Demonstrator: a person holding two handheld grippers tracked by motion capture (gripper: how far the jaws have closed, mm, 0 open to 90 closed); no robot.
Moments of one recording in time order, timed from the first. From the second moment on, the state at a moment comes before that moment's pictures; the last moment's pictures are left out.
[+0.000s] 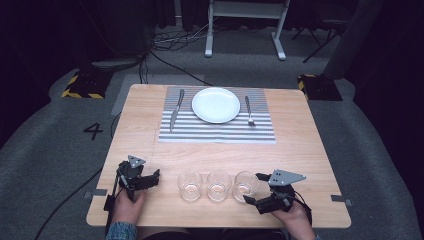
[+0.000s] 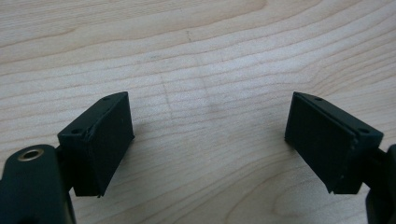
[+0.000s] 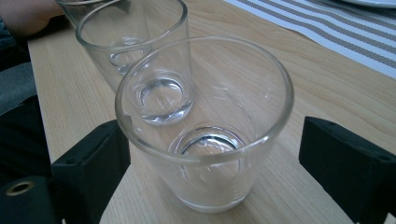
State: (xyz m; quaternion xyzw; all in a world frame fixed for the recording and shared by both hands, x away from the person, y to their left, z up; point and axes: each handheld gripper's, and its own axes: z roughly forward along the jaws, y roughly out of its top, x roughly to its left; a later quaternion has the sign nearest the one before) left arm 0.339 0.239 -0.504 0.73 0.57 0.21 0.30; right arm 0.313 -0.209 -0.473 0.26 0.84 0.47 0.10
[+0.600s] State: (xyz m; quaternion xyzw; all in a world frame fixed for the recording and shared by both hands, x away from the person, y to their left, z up) left arm 0.339 0.239 -0.504 0.73 0.57 0.21 0.30; right arm 0.315 -0.192 -0.479 0.26 0.84 0.46 0.12
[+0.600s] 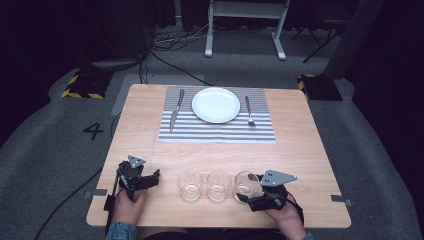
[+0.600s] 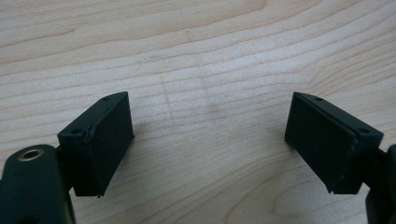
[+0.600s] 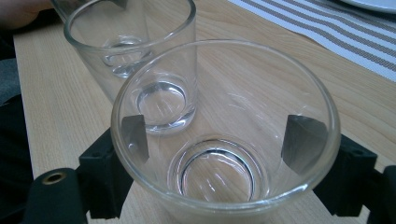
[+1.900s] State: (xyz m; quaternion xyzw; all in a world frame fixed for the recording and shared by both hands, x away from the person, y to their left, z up) left arm 0.339 0.239 -0.504 0.73 0.57 0.21 0.30; right arm 0.345 -0.208 -0.415 0.29 0.83 0.45 0.16
